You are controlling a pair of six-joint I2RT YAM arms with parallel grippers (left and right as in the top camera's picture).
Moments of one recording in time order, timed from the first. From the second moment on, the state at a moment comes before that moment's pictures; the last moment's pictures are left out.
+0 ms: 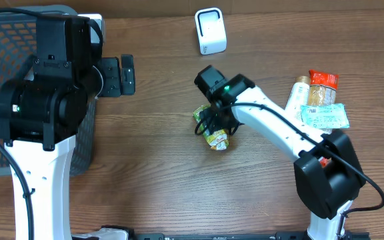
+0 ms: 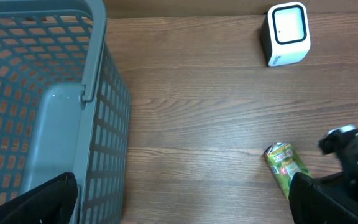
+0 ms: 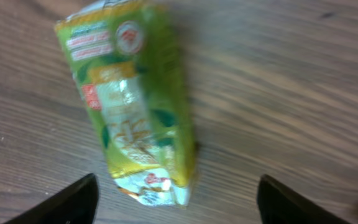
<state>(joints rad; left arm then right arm) -0.14 1.48 2.05 -1.42 -0.16 -0.12 0.66 1.97 1.55 -1.02 0.04 0.33</state>
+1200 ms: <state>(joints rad) -0.14 1.48 2.05 -1.42 -0.16 -0.12 0.60 1.90 1.37 -0.86 -0.33 0.22</state>
